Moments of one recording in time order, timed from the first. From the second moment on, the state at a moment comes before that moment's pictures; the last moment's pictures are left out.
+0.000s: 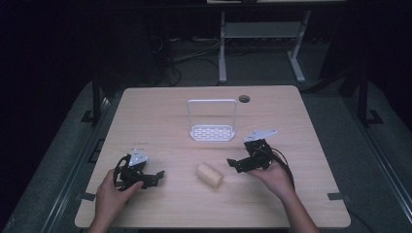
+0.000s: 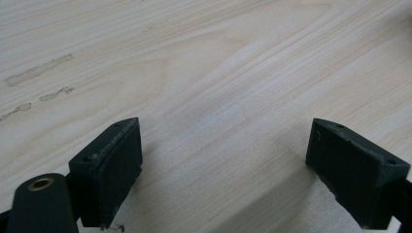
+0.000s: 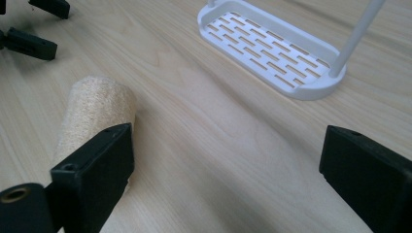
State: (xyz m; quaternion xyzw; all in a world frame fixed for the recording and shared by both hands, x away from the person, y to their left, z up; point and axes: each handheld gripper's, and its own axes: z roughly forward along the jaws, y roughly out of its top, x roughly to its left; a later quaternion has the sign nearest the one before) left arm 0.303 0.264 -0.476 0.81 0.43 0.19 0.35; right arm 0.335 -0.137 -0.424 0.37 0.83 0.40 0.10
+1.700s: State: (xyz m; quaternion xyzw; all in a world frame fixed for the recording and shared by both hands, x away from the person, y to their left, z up) left arm 0.303 0.264 -0.476 0.81 0.43 0.19 0.35; right arm 0.334 -0.082 -0.419 0.31 0.86 0.41 0.08
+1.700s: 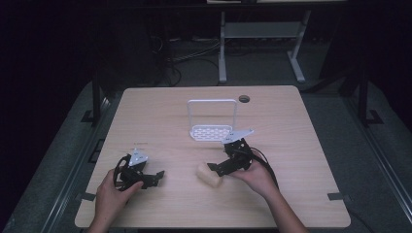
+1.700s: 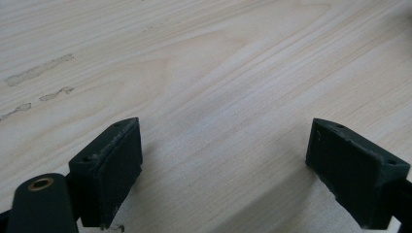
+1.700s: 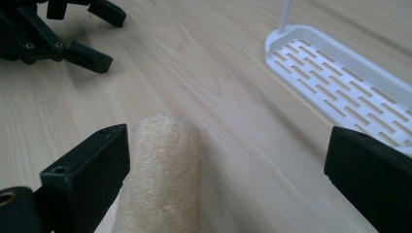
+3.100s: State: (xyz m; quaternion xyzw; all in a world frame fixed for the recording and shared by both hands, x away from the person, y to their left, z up) left arm 0.303 0.264 -0.476 0.81 0.43 0.19 0.35; right arm 0.321 -0.054 -0.443 0.29 0.88 0.36 0.05
